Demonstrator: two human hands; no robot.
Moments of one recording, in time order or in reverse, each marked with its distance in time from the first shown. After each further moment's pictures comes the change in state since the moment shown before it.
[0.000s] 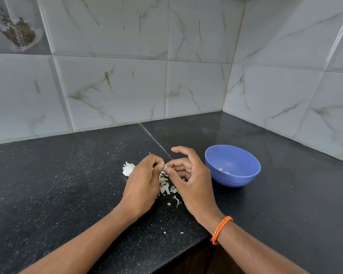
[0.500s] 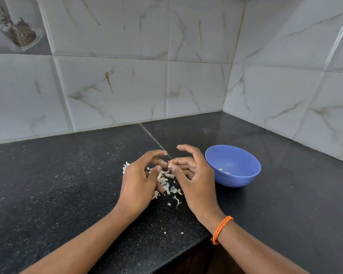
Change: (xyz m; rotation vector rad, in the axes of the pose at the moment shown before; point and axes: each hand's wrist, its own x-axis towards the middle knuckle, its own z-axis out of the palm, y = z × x) left_hand -0.004 0.020 -0.011 -0.223 0.073 -0.097; right_hand 0.001 0.000 -0.002 0.050 0.061 0.026
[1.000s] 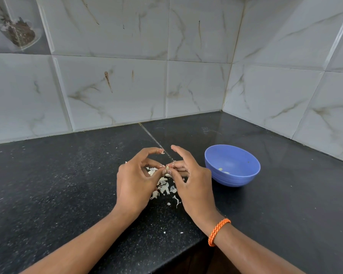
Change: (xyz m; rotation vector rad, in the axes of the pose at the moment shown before) left_hand -0.001 0.007 -0.002 0.071 0.123 0.046; right_hand -0.003 0.001 0.004 -0.249 -0.034 -0.087
